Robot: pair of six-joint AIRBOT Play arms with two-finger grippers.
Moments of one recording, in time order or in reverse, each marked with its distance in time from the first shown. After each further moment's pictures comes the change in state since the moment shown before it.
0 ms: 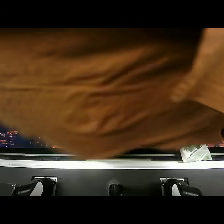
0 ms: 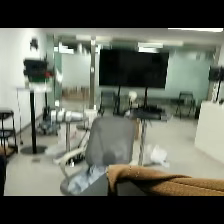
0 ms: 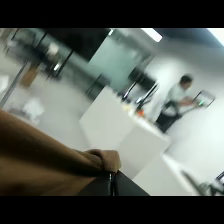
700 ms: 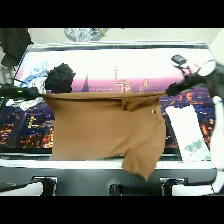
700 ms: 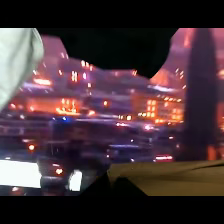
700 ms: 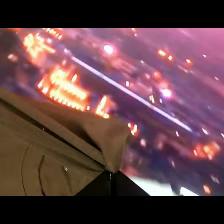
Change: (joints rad) left arm -0.001 -0.711 -0.517 0.003 -0.039 0.132; right arm 0.099 -0.962 -0.206 0.159 0.180 0.032
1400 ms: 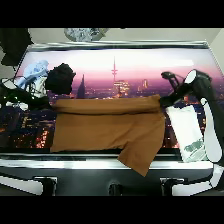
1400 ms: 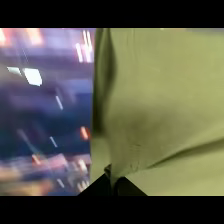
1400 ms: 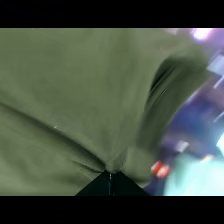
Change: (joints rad) left arm 0.016 -0.282 0.122 -0.096 -0.338 0.037; right arm 0.038 -0.060 -0.094 -0.054 0.142 0.140
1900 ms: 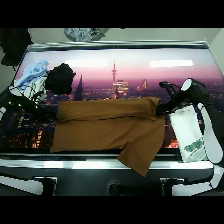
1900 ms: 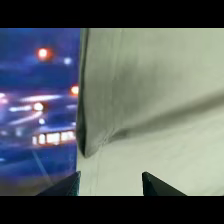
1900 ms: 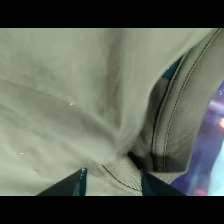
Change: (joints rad) left arm 0.011 -0.002 -0.099 0.002 -0.139 -0.014; right arm 0.000 0.015 -0.102 0.032 0.002 0.045
